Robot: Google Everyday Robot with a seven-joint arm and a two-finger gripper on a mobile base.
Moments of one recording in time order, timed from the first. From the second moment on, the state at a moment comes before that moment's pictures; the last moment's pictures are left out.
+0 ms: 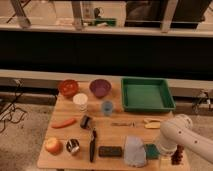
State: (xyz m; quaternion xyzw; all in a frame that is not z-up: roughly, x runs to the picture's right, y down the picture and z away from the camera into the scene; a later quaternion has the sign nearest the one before) arm 0.278 0.338 0.737 -0.40 -0.03 0.00 0.92
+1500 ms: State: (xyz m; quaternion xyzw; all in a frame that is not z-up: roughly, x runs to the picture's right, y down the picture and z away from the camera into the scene) arm 0.278 0.338 0.737 -0.40 -0.03 0.00 0.92
